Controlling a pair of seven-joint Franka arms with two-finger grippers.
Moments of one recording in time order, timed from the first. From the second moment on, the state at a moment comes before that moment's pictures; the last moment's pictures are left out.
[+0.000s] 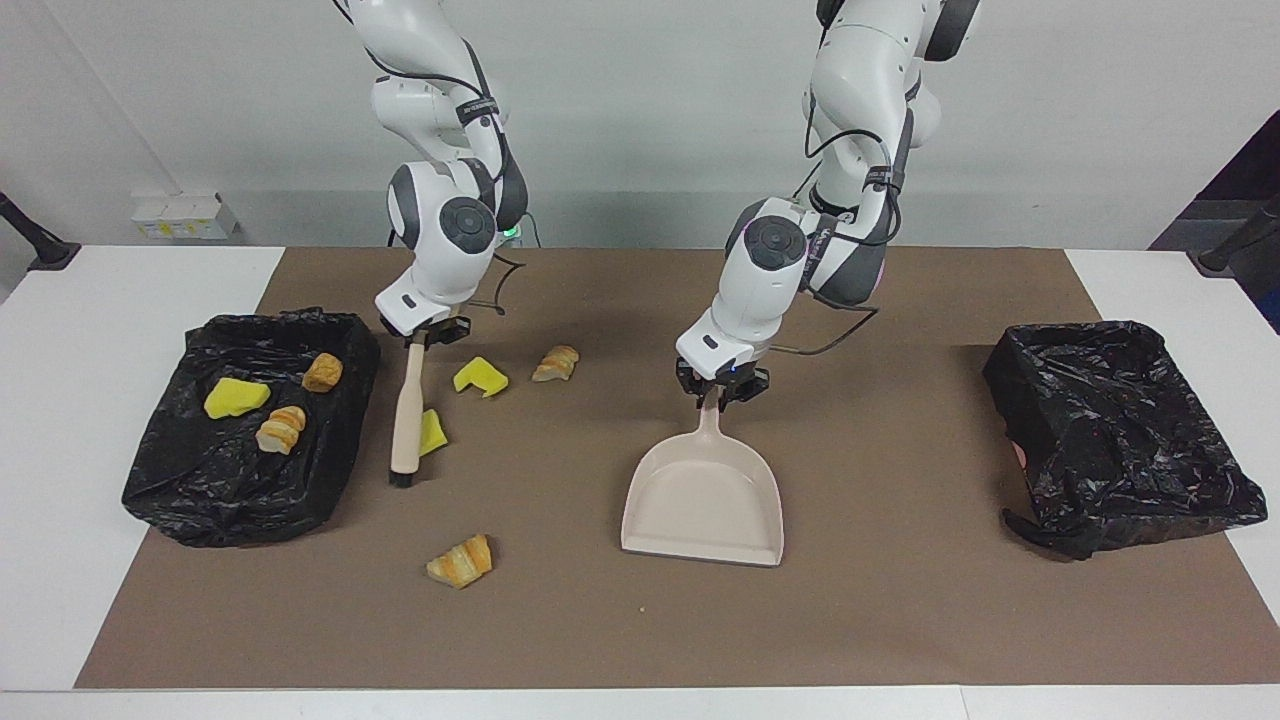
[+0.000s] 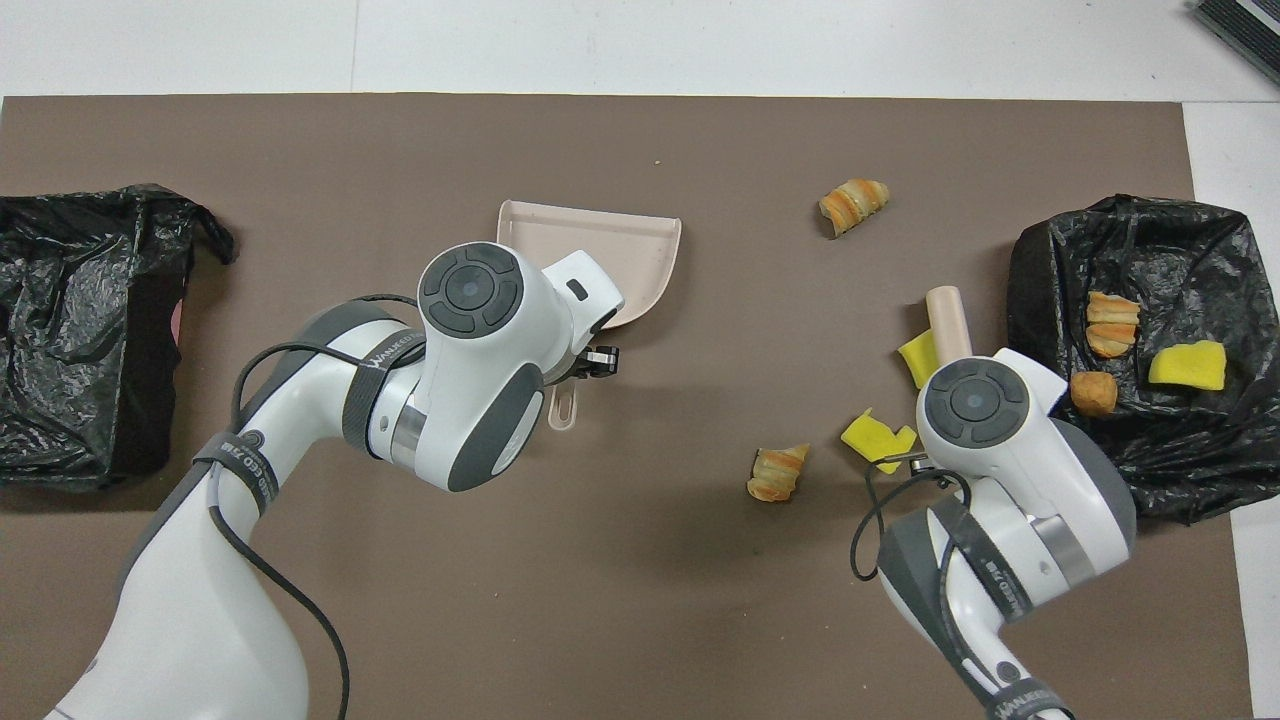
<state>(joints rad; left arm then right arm) -0.49 0.35 -0.09 -1.78 -0.08 2.19 -0.35 0.04 0.00 0.21 -2.28 -0.37 1.99 0.40</state>
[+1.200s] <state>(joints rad) -0.31 0.19 -0.06 -1.78 -0.01 1.92 0.71 0.03 0.29 0.19 -1.74 -0.30 1.89 0.20</state>
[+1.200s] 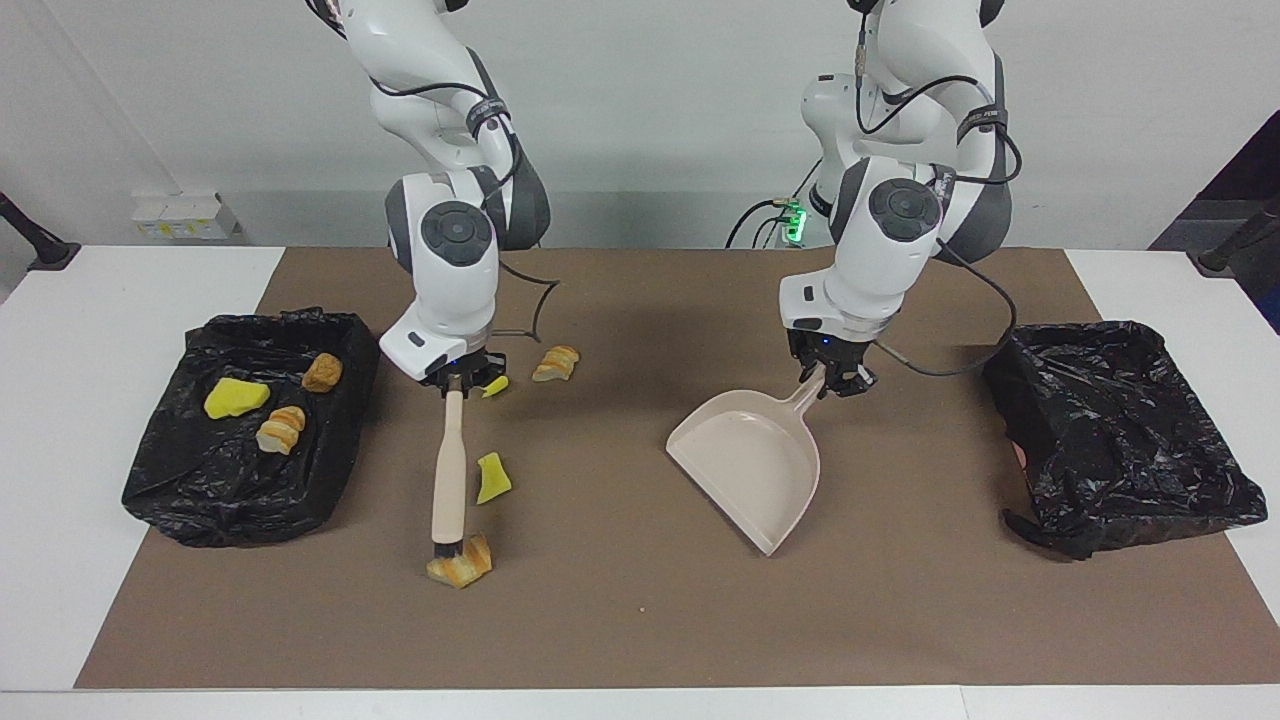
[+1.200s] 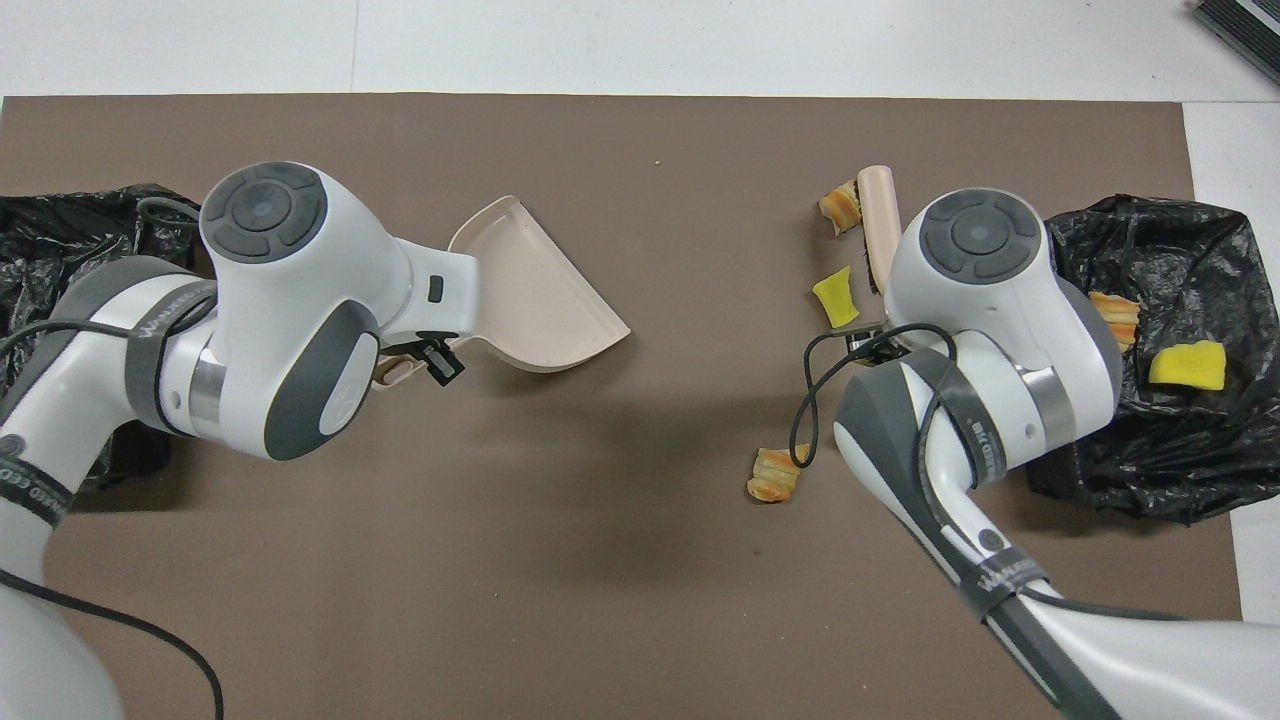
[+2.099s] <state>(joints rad) -0.28 0.06 -0.07 -2.11 -0.01 2.02 0.78 0.04 0.45 0.20 -1.60 -0.23 1.77 0.13</state>
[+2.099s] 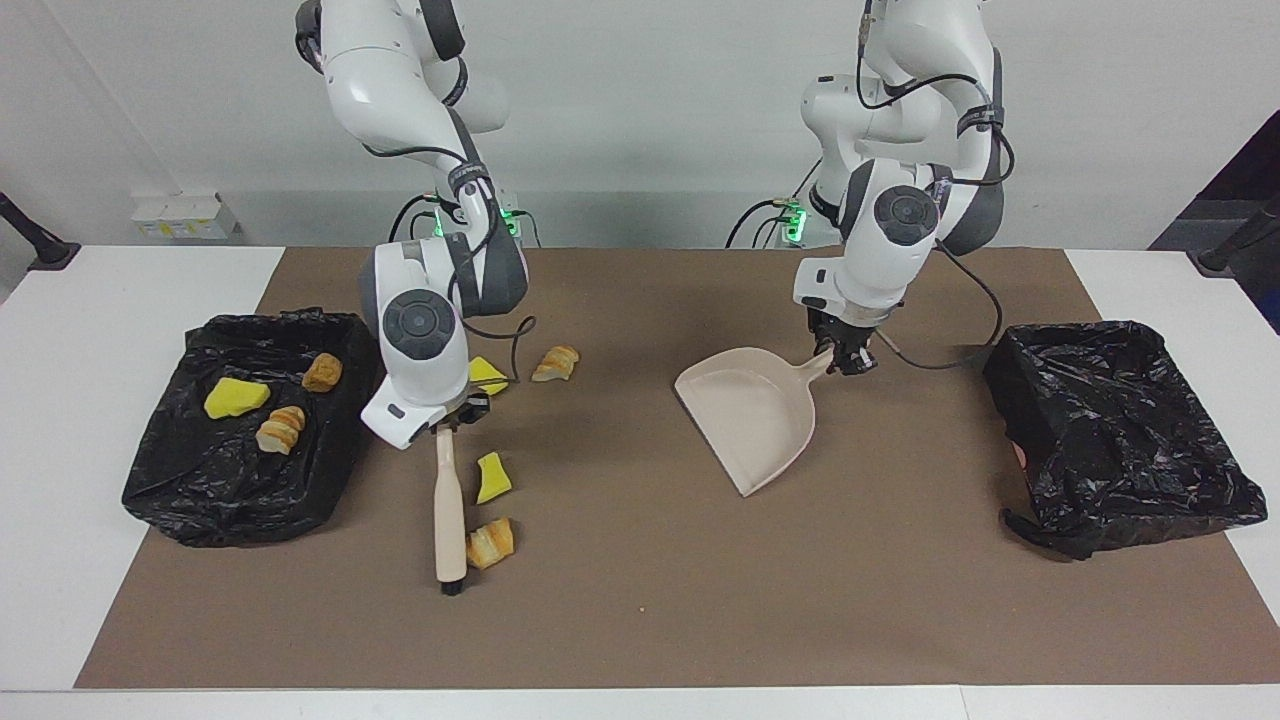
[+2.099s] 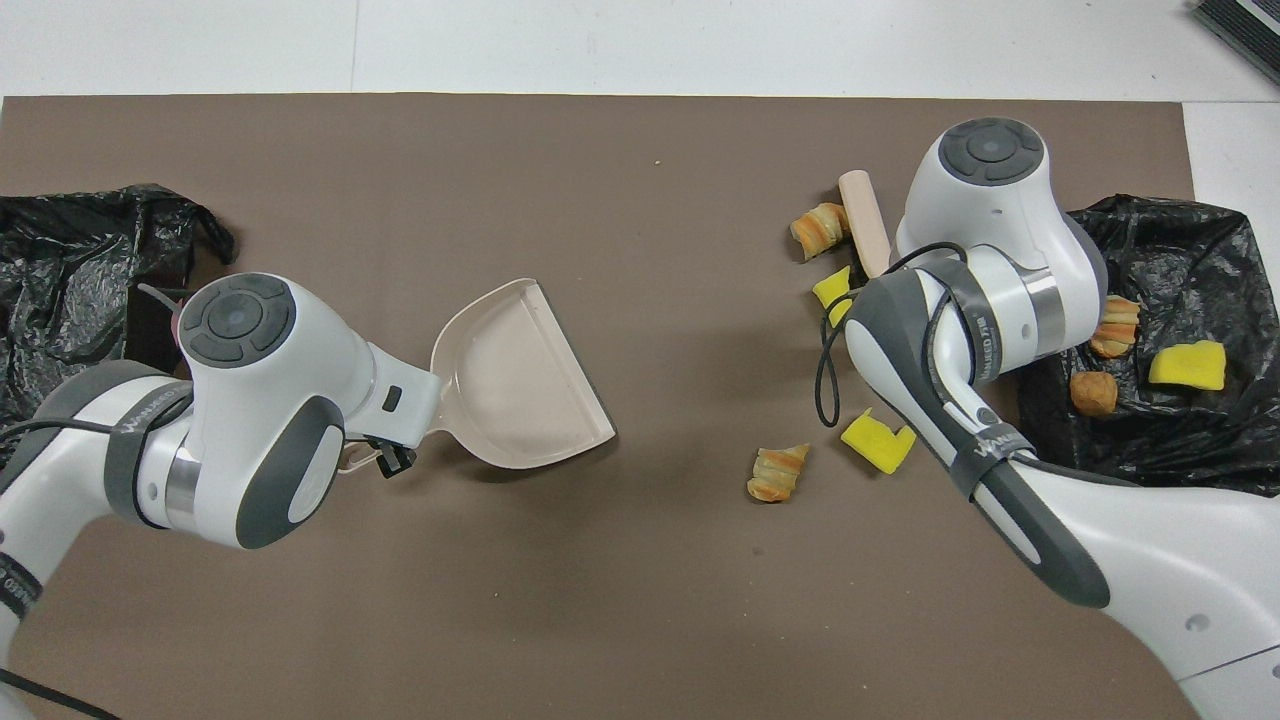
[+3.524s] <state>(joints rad) -0.30 0.02 -0.07 -2.22 -0.01 2.17 0.76 0.34 0.37 0.22 -1.68 0.06 1.78 0.27</state>
